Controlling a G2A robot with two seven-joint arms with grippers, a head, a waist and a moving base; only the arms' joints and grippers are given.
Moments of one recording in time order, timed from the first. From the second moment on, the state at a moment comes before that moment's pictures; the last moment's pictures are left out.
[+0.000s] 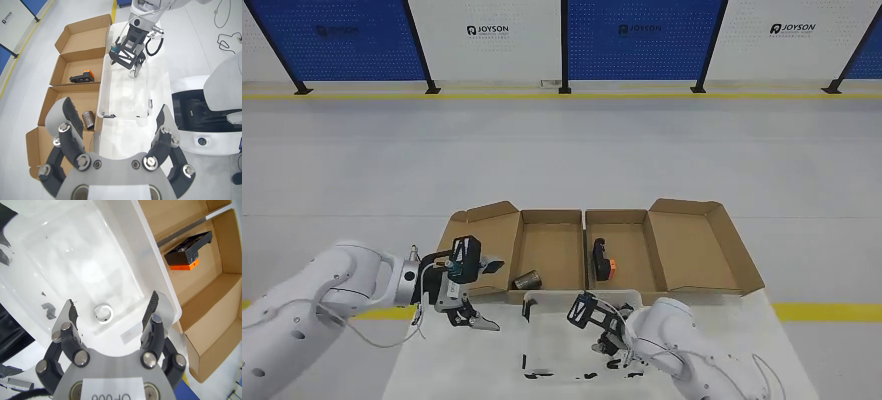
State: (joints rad) left arm 0.88 -0.51 -0.91 -1.78 0.61 -1.01 -0.36; right arm -1.13 -1.14 0.85 -1.83 -1.19 -0.29 1.32
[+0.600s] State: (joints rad) left arm 0.88 -0.51 -0.91 -1.78 0.61 -1.01 -0.36; right arm -1.10 -1.16 0.76 -1.77 -1.31 -0.24 1.47
